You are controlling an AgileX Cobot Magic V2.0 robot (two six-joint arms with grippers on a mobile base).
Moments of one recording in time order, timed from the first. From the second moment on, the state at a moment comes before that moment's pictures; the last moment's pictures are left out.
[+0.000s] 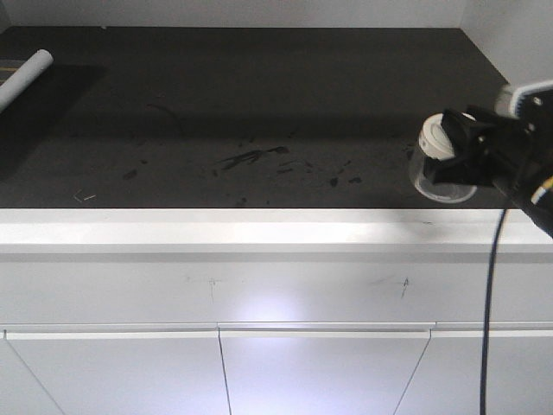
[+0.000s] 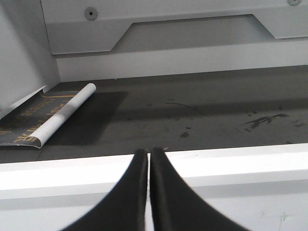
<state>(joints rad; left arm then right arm) -0.01 0.04 -0.20 0.09 0.22 -0.02 0.10 1.28 -0.66 -0.31 -0.49 0.18</state>
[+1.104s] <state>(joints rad) -0.01 0.04 -0.20 0.09 0.22 -0.02 0.60 0.94 -0.43 -0.71 -0.45 0.48</state>
